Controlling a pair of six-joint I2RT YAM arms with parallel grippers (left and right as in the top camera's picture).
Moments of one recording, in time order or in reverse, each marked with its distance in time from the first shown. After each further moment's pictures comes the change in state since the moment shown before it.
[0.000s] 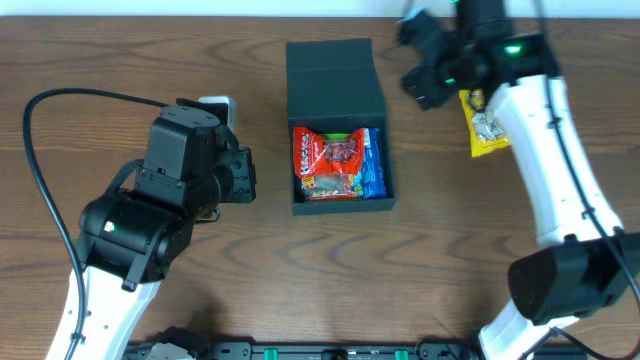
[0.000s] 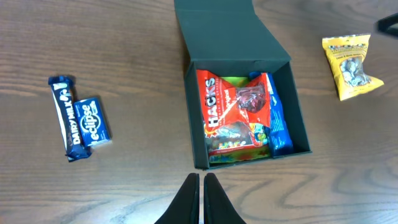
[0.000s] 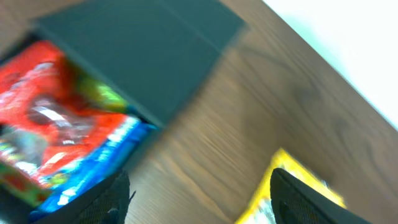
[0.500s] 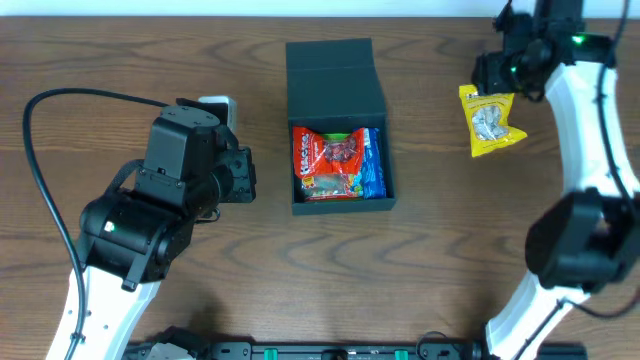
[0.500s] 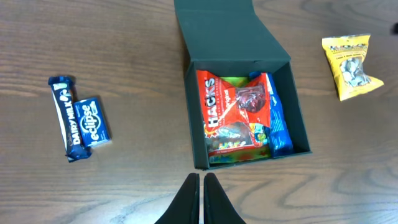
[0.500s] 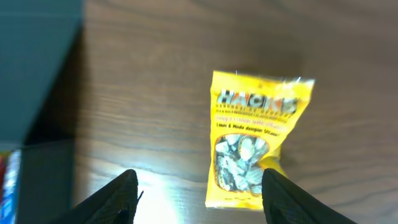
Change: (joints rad) left arm 0.000 0.000 0.000 0.000 0.000 0.000; right arm -0.238 0.180 -0.006 0.040 0.037 0.347
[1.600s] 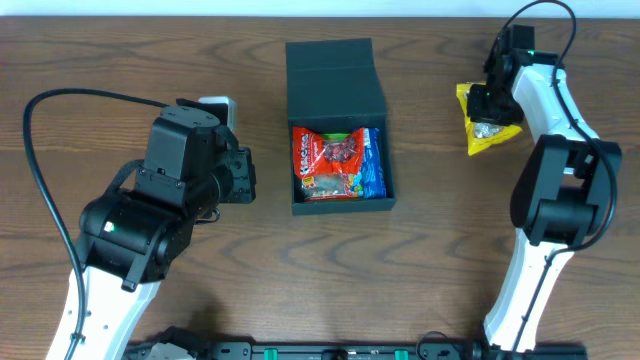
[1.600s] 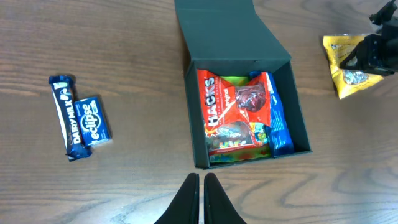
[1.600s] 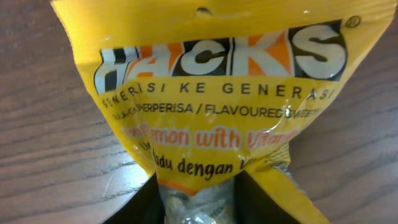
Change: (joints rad) left arm 0.000 0.000 0.000 -0.004 0.000 0.000; right arm -0.010 0.278 -0.003 0.037 0.169 0.217
